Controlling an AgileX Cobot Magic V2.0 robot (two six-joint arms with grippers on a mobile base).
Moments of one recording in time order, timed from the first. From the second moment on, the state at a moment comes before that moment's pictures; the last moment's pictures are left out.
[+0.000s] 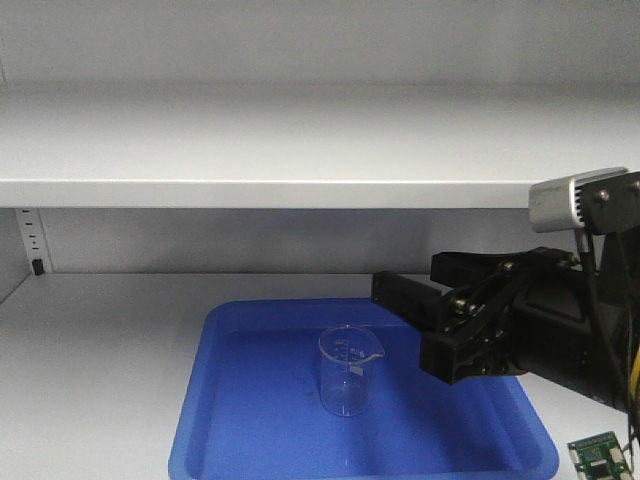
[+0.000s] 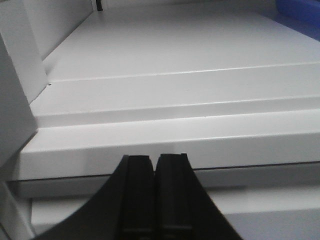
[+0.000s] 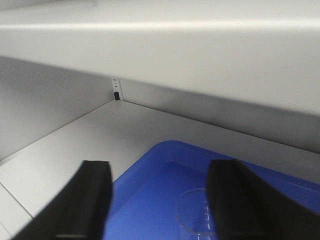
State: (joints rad) left arm -0.07 -0.02 0.03 0.17 0.28 -0.18; right arm 0.44 1.11 -0.94 -1.76 -0.28 1.90
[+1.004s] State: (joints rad) left arm -0.07 -0.02 0.03 0.17 0.28 -0.18; right arm 0.45 1.11 -0.94 -1.29 -0.27 1.42
